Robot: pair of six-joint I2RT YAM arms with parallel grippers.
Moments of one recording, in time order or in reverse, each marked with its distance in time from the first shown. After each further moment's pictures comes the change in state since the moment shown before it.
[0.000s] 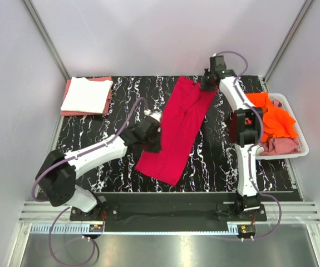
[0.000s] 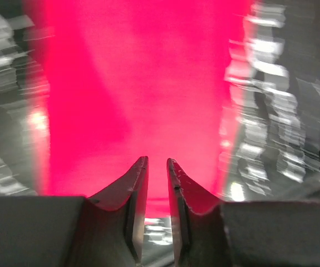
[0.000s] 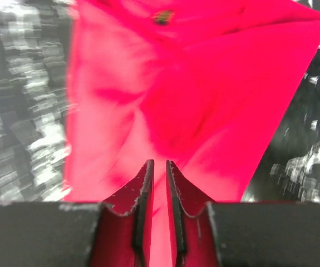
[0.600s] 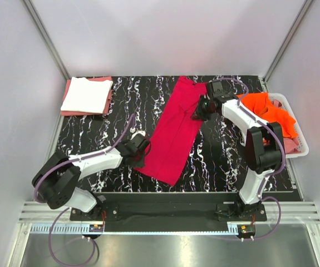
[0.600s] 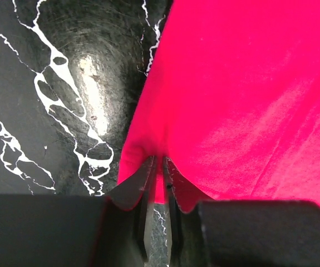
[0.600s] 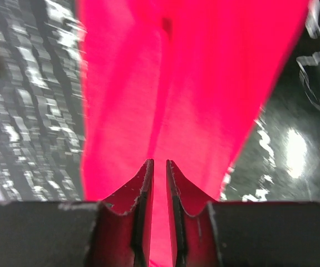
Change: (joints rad) left arm 0.101 -0.036 -0.340 0.042 -0.137 -0.026; right arm 0.116 -0.615 -0.863 0.148 -0.151 0.196
